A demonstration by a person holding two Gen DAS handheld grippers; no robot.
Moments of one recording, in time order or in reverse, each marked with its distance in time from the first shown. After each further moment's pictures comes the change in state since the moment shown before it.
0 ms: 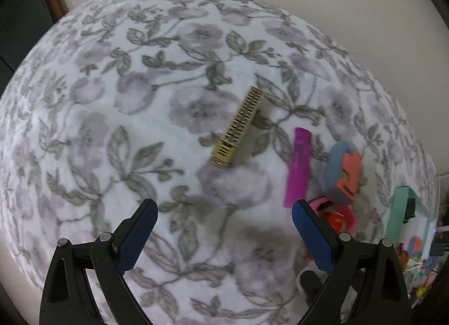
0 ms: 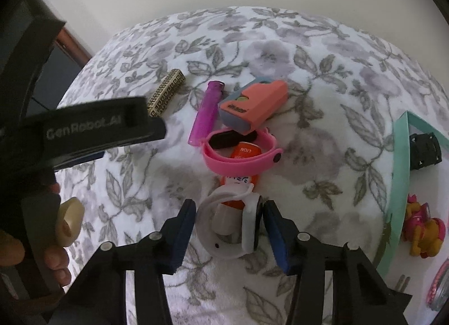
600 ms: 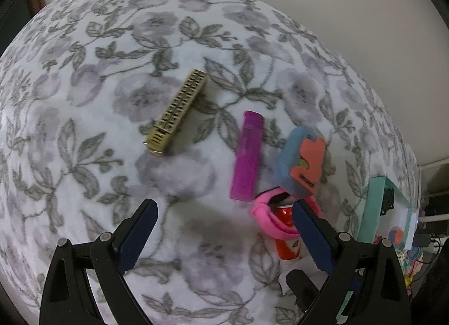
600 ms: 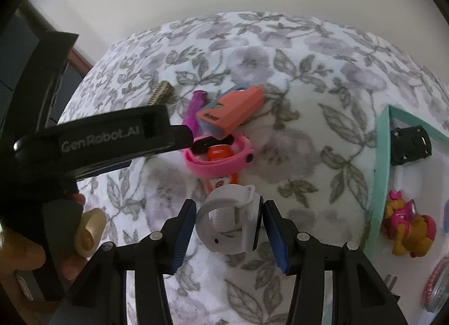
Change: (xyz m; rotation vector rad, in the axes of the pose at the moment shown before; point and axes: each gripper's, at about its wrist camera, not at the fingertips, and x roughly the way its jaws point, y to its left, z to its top) left arm 0.016 -0.042 -0.001 0.031 0.039 -0.123; right arm -0.016 -0.030 0.001 0.052 -0.011 0.027
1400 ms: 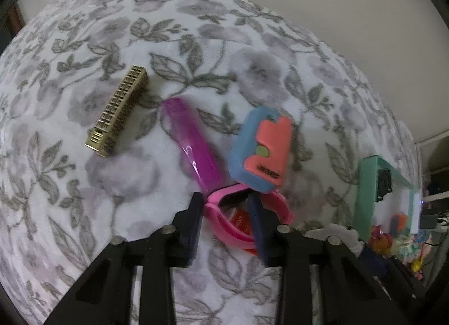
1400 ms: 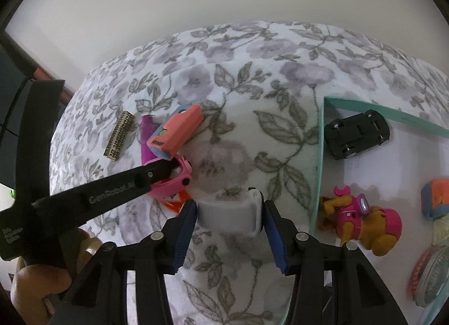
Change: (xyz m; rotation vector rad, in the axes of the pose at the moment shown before) left arm 0.026 -0.042 0.001 0.109 -0.007 -0.015; right arm -0.023 -0.050 0.002 0.134 -0.051 -0.043
